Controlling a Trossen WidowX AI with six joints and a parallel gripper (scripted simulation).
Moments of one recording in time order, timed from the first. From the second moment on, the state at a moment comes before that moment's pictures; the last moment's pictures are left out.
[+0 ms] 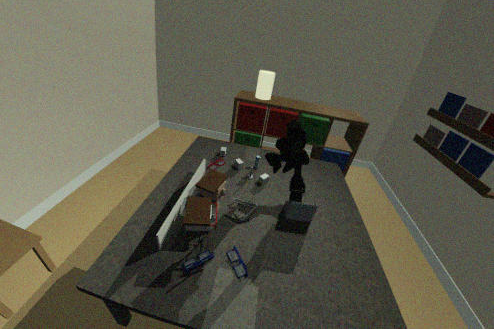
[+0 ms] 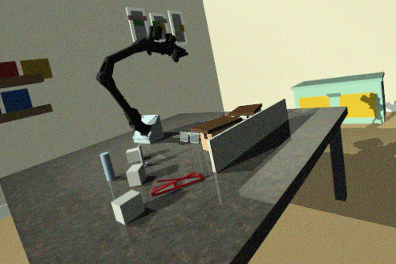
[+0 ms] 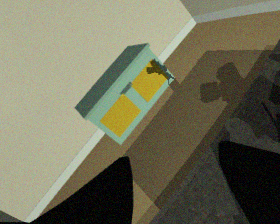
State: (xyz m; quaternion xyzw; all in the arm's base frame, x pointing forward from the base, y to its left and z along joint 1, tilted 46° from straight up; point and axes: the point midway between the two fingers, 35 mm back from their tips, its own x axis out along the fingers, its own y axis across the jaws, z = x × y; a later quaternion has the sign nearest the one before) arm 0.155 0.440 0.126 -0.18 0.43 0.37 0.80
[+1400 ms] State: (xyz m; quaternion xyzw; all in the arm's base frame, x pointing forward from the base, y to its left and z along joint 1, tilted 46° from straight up) arm 0.252 0.079 0.011 -0.25 0.62 -0.29 0.69
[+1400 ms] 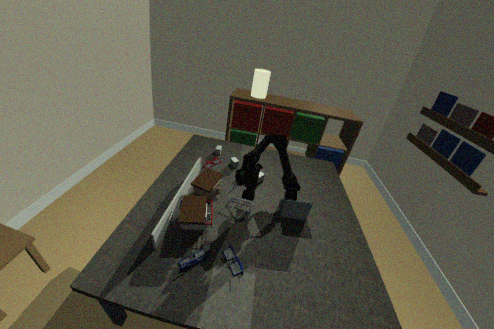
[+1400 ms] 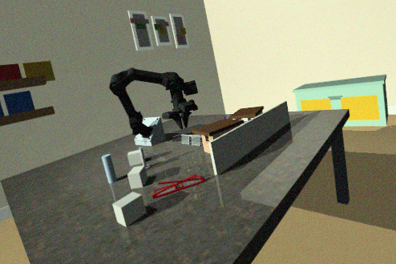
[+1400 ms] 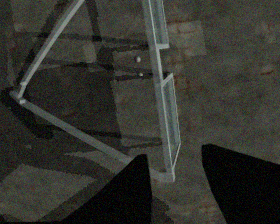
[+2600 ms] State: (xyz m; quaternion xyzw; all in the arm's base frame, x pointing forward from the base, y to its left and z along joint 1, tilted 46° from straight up) arm 0.257 0.038 -0.028 -0.25 0.62 -0.29 0.69
